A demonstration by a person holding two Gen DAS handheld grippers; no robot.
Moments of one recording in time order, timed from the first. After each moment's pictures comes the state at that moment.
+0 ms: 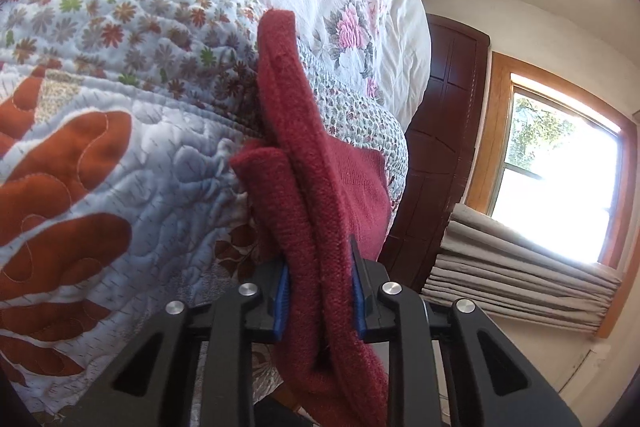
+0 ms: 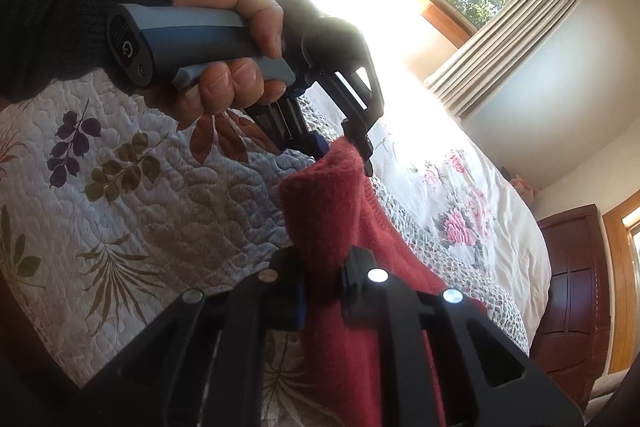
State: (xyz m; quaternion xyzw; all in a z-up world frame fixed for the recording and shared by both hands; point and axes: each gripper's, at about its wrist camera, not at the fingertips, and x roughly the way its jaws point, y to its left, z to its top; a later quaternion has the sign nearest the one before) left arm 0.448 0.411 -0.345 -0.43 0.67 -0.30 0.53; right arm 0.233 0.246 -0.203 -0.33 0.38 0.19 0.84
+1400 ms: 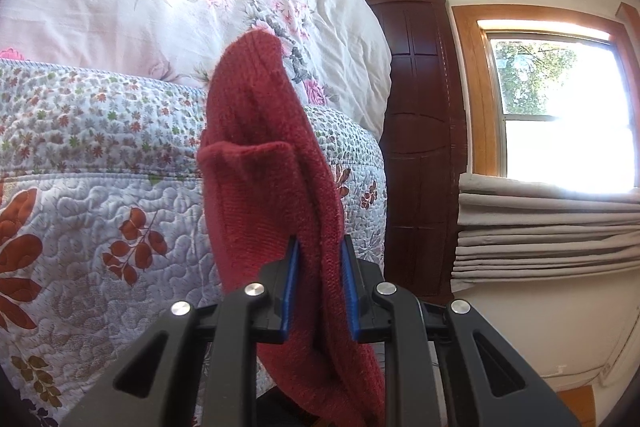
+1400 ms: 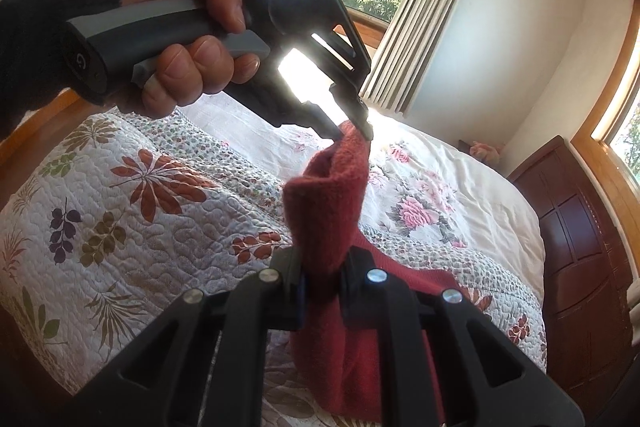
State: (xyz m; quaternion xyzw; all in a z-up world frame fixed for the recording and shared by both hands) left arm 0.462 0.286 -0.171 -0.30 0.63 -0.34 0.62; right arm 0.226 0.150 -0.120 -0.19 0.34 0.11 0.92
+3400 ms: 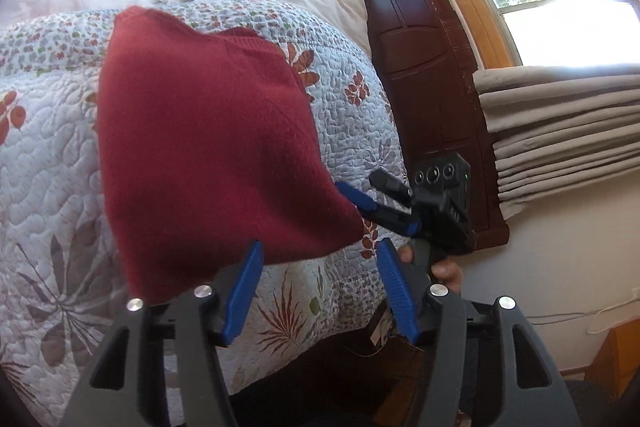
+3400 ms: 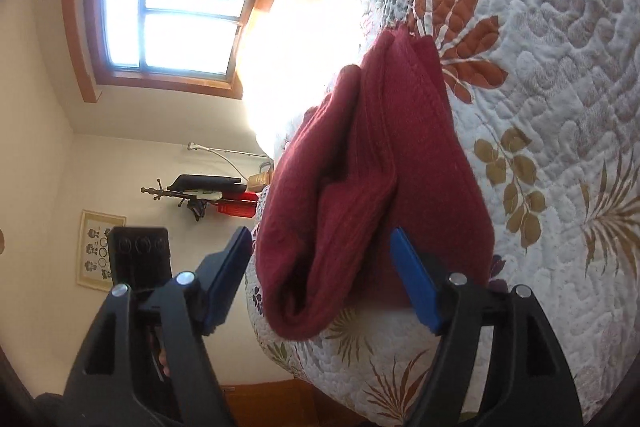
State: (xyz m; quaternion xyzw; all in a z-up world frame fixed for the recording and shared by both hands) left arm 0.254 0.130 -0.205 -0.19 0.62 -0.39 0.65; right arm 0.244 -0.233 -0.301 0.48 0.47 0.24 0.70
